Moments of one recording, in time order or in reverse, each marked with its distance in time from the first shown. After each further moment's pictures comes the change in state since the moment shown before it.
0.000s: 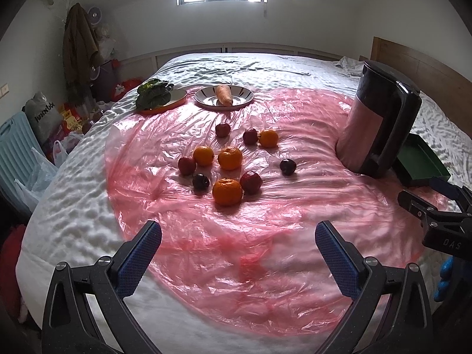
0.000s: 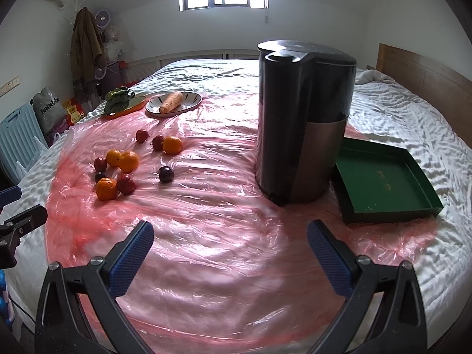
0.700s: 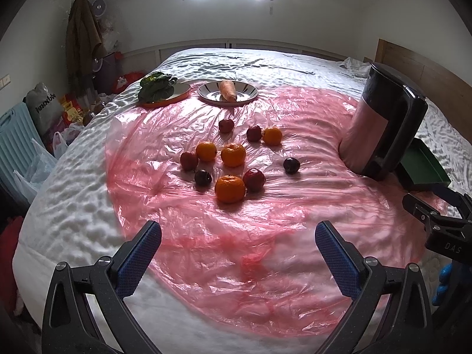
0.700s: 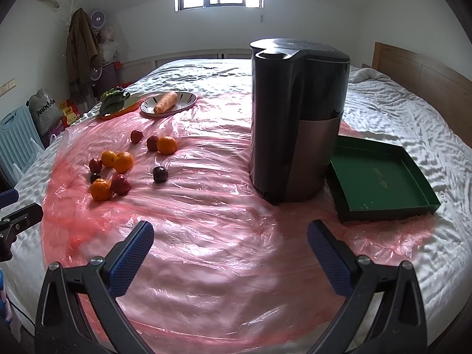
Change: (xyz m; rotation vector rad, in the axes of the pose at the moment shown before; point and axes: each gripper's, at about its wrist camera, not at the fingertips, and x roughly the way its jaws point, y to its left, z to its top) left arm 0.006 0.008 0.000 -0.032 0.026 -0.005; right arm 0.000 -0.005 -0.001 0.011 -0.002 -0.016
